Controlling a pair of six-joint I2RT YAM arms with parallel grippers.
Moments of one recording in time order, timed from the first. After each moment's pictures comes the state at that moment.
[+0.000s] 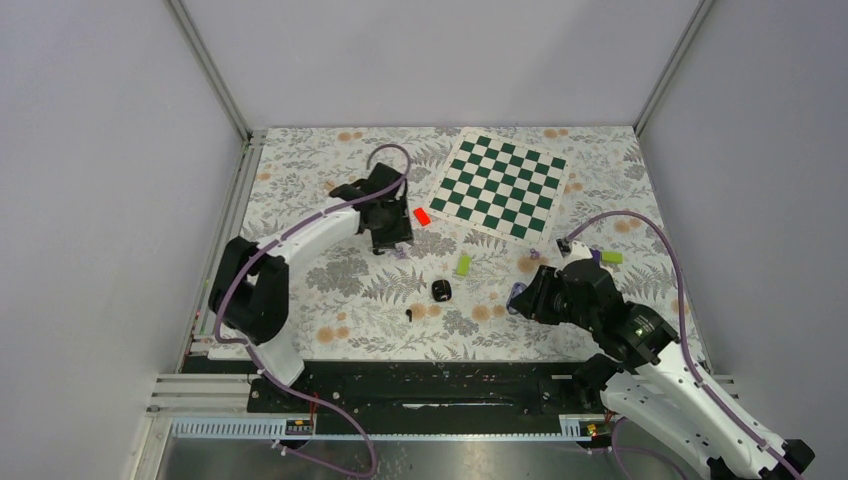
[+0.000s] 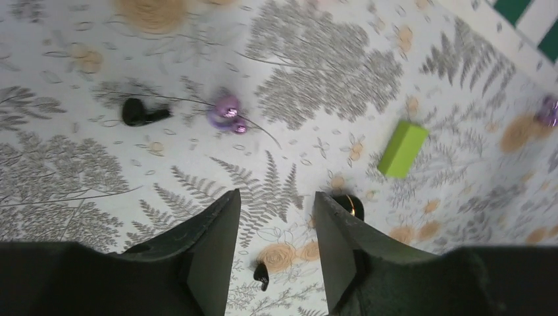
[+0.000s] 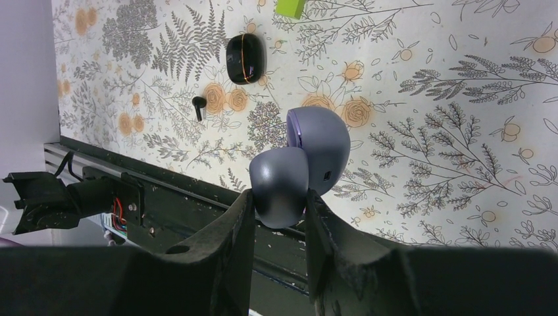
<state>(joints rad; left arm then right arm) -0.58 1.73 1.32 -0.68 0.02 -0.64 0.67 0.59 0.66 -0.76 0.01 0.77</state>
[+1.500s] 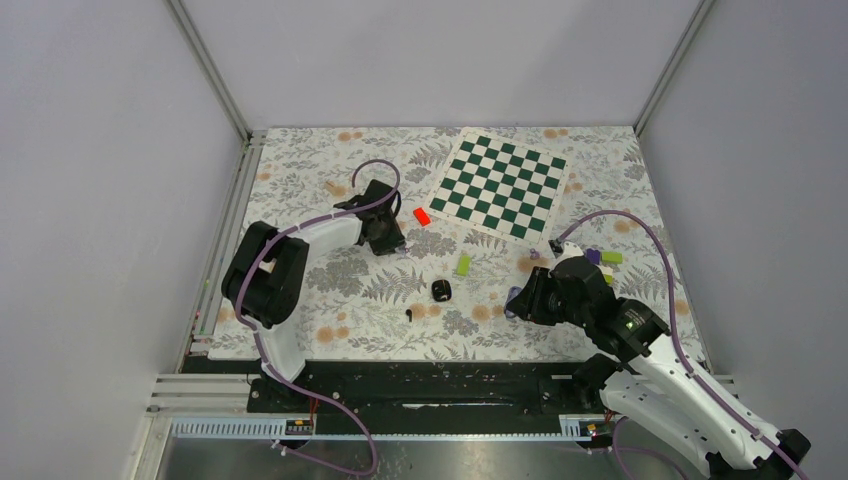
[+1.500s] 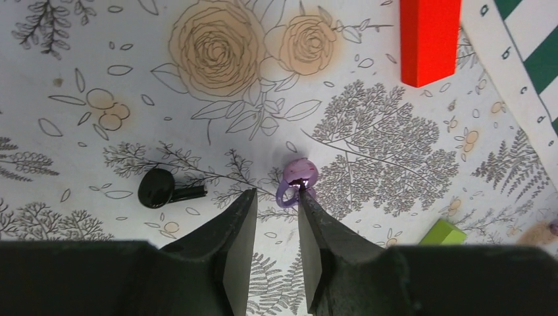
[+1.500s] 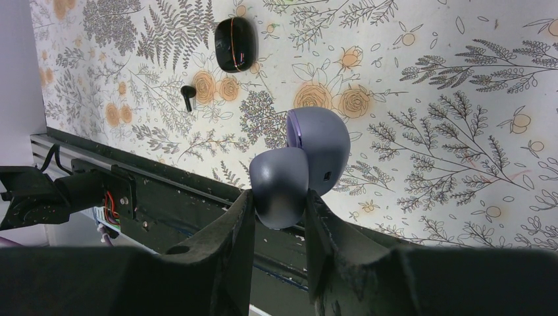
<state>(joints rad) -0.47 1.82 1.12 -0.37 -0.04 -0.83 0.67 0.63 0.64 -0.76 -0.02 0.77</state>
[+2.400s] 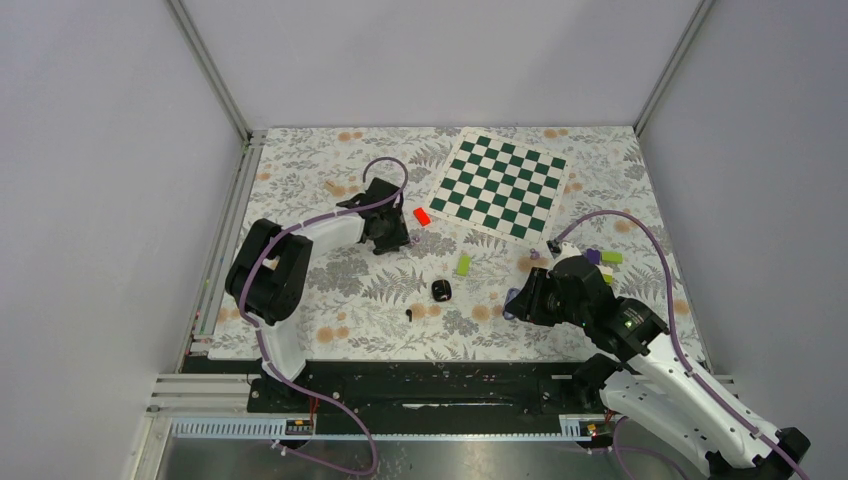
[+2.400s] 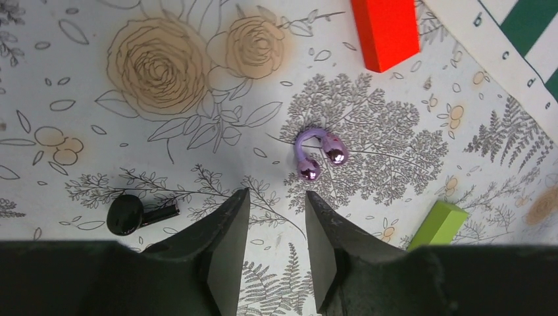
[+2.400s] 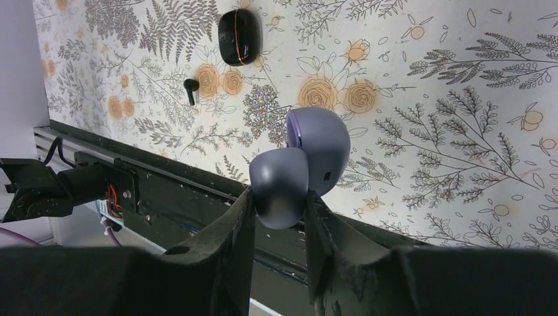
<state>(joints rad) -0.47 1.84 1.13 -0.31 0.04 -0.73 0.67 0.64 0.64 -0.76 -0.05 0.77</state>
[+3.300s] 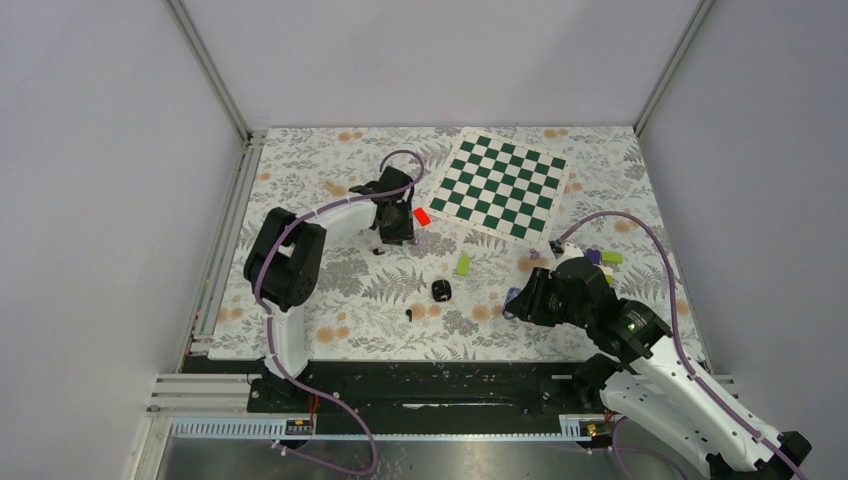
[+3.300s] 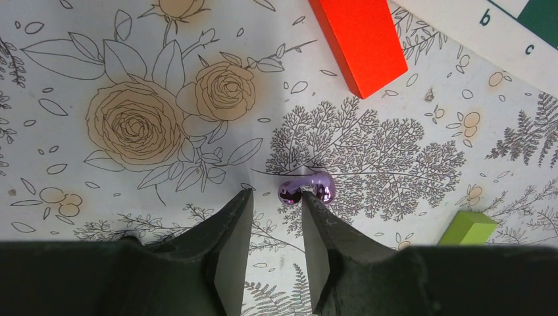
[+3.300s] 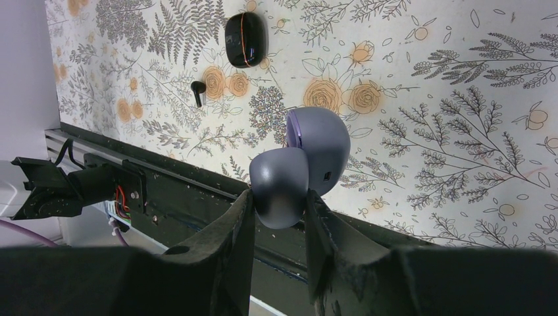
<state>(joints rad) -0.49 1.97 1.34 -0.47 0.03 -0.56 0.67 0.62 0.64 -0.76 -0.05 0.78</state>
